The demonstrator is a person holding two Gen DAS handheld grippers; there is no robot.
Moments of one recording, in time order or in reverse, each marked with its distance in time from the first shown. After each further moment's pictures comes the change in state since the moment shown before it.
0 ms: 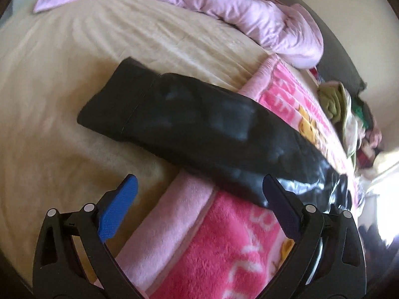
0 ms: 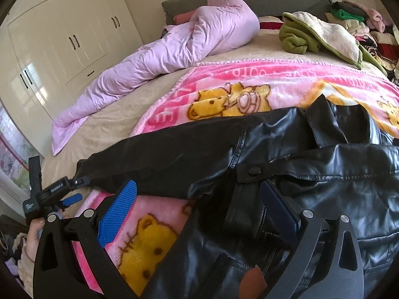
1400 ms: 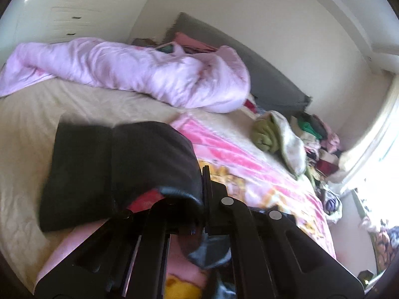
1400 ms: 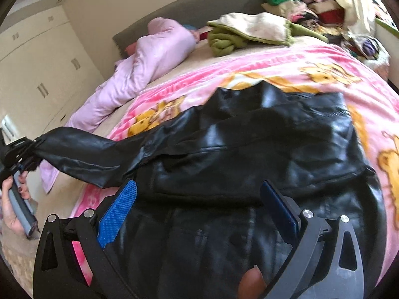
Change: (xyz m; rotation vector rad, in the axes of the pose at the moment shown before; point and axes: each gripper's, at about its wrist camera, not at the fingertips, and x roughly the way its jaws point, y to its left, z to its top) left arm -0.103 -0.187 0.003 0.237 -0.322 -0.248; right arm -0.127 -0.137 -0.061 0.274 -0.118 -0.121
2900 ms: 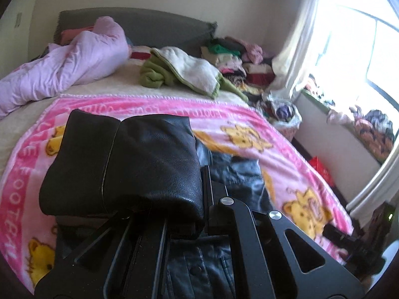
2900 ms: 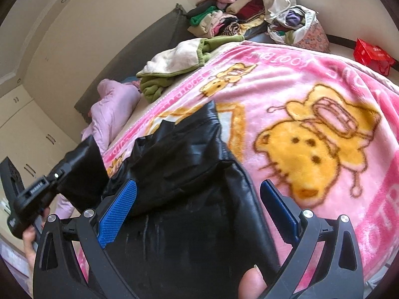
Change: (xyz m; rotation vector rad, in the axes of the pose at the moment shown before) left arm 0.043 -0.251 -0.181 0.486 0.243 -0.290; right arm -0.124 -0.189 -0.042 0.368 -0.201 -0.079
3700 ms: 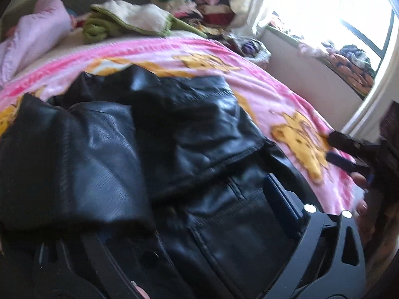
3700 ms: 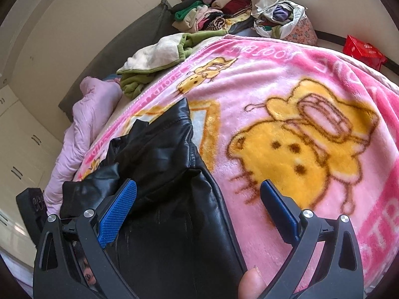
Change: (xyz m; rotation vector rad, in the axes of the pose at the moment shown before) left arm 0.086 -0.041 -0.081 0.204 0.296 -0.188; right arm 0.031 -0.026 0.013 0.008 0.027 -0.089
